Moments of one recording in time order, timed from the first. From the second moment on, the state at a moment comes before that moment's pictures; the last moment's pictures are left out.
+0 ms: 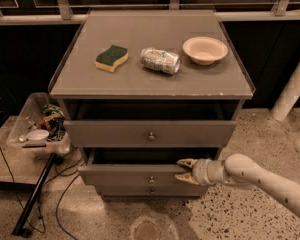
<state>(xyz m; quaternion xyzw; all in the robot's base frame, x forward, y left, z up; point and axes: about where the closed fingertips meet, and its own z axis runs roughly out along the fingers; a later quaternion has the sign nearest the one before) 0.580 -0.152 0.412 -0.60 0.68 0.15 0.40</state>
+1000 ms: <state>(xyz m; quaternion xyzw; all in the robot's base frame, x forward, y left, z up) 0.523 -0.172 0.422 -0.60 0.67 0.13 0.42</state>
